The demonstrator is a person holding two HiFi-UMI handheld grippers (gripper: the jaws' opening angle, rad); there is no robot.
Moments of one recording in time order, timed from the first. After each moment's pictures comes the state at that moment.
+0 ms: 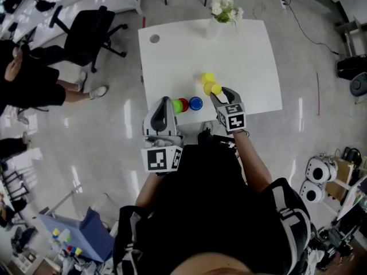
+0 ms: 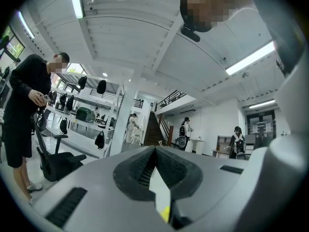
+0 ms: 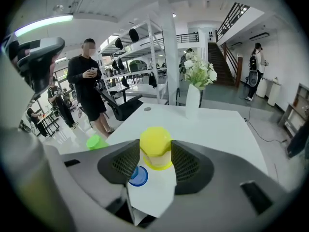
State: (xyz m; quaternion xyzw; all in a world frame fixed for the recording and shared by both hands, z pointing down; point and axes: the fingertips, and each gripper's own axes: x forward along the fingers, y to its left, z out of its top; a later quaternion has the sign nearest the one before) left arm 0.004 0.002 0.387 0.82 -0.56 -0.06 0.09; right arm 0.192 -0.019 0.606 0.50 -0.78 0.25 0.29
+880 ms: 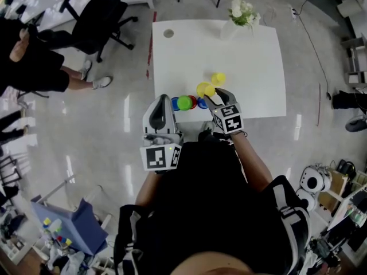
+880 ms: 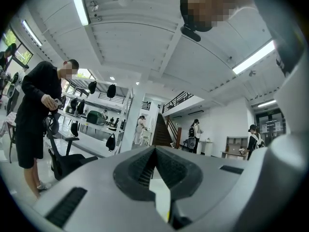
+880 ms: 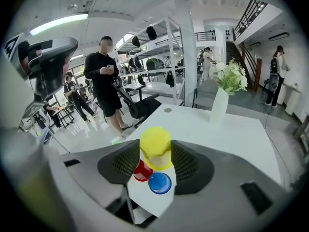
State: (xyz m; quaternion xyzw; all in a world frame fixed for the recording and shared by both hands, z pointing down) left arm -0.055 0.010 0.389 0.79 -0.60 -0.06 0.09; right arm 0.106 -0.013 0.596 0.42 -0.82 0.23 0.30
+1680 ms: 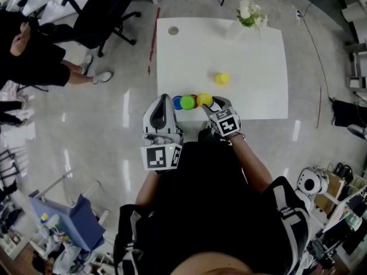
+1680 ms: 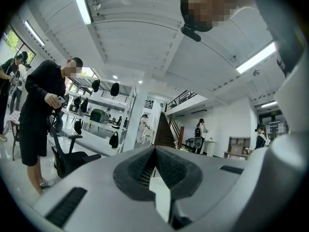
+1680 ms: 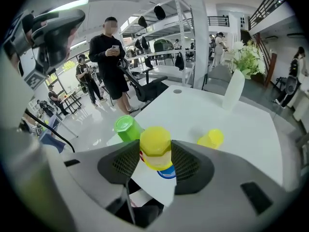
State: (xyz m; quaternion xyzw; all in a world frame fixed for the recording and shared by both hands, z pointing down) left arm -0.073 0.005 0.398 0.78 -0.61 -0.06 0.10; right arm 0.084 0.020 0.650 0.36 -0.81 0.26 0.38
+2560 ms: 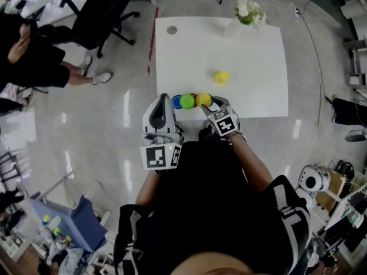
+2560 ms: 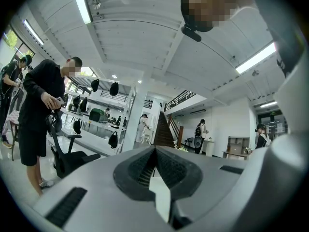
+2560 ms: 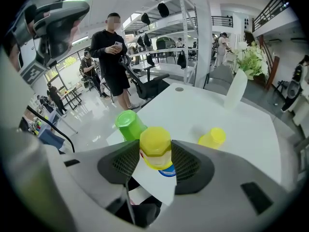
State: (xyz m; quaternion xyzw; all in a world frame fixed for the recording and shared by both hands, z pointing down) left arm -0.077 0.005 0.400 0.79 -0.61 -0.06 0.10; right arm 0.078 0.028 0.659 0.35 -0.81 0.25 0.40
